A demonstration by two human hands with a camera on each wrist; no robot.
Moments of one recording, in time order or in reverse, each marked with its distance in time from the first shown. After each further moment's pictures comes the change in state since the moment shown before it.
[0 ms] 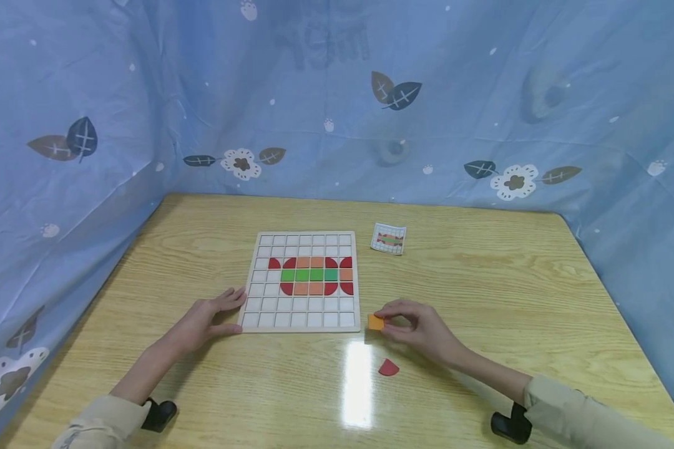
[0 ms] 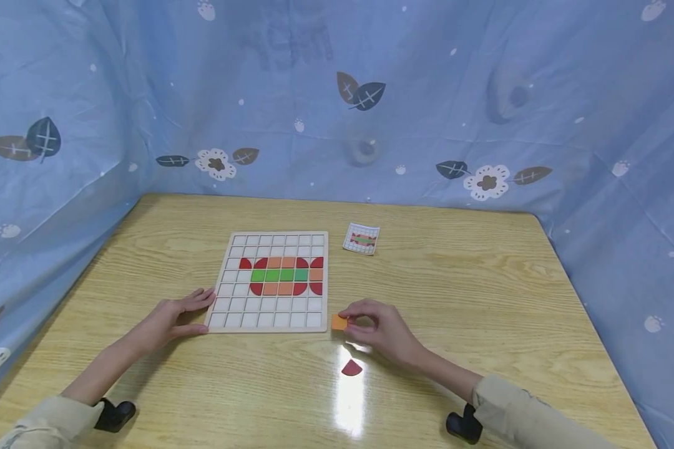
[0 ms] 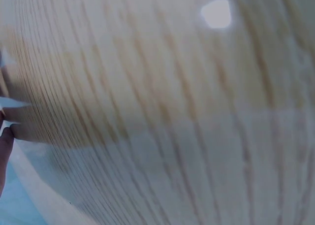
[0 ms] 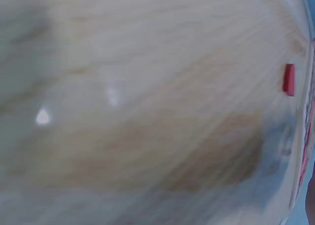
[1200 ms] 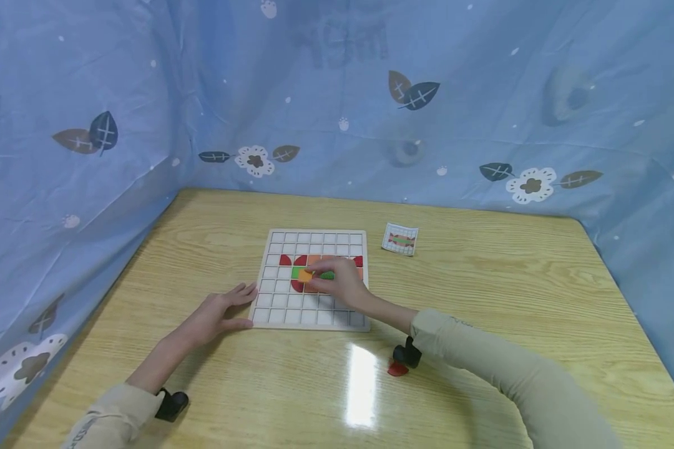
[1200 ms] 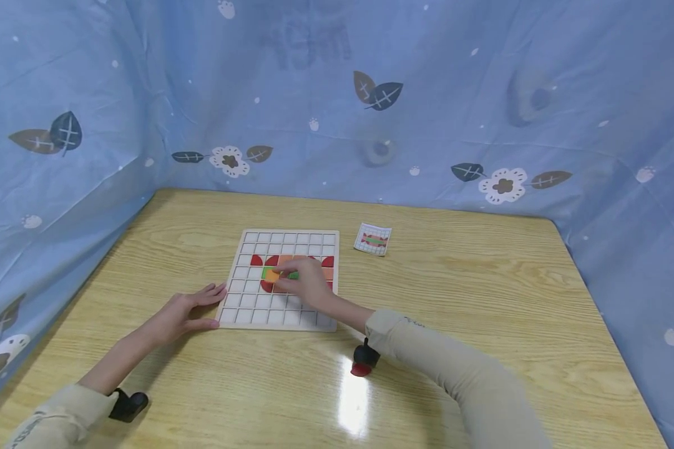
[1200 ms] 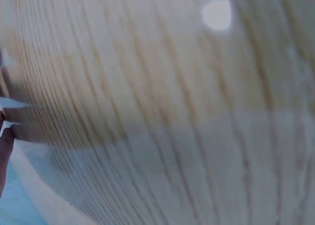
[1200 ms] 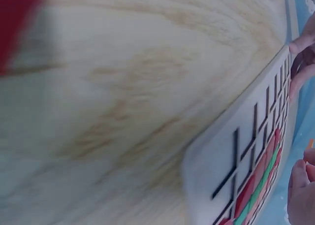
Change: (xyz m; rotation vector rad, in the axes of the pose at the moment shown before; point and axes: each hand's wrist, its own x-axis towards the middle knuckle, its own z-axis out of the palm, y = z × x) left_hand 0.001 -0.001 0.000 -0.013 0.005 0.015; right_hand 0.141 -0.012 0.085 -0.227 0.037 -0.076
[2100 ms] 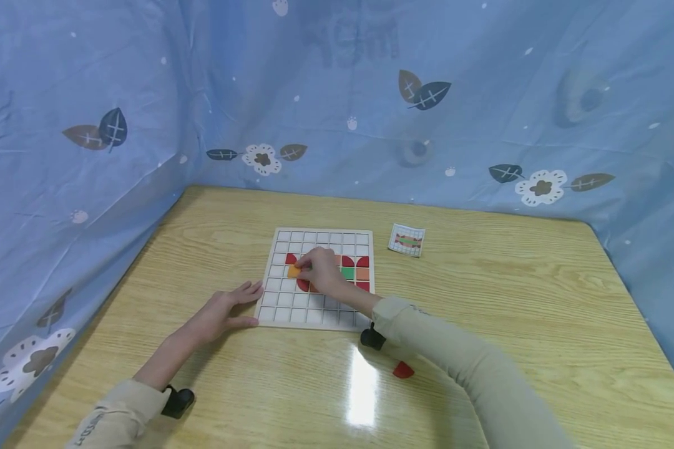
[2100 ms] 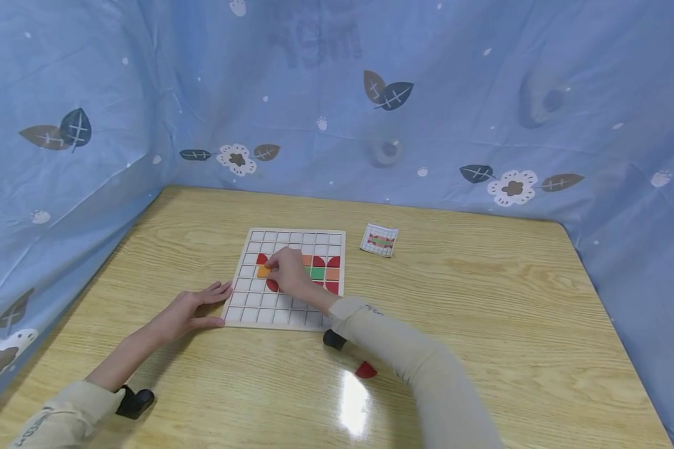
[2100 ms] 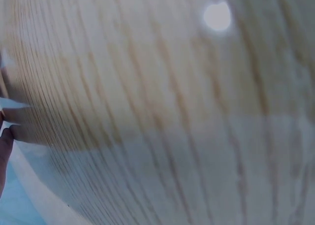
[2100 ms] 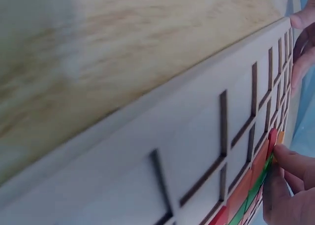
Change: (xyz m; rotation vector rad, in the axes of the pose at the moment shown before) left_hand 0.001 -0.005 0.001 -0.006 0.009 0.003; right_hand 0.046 -0.004 0.036 -0.142 -0.089 0.225
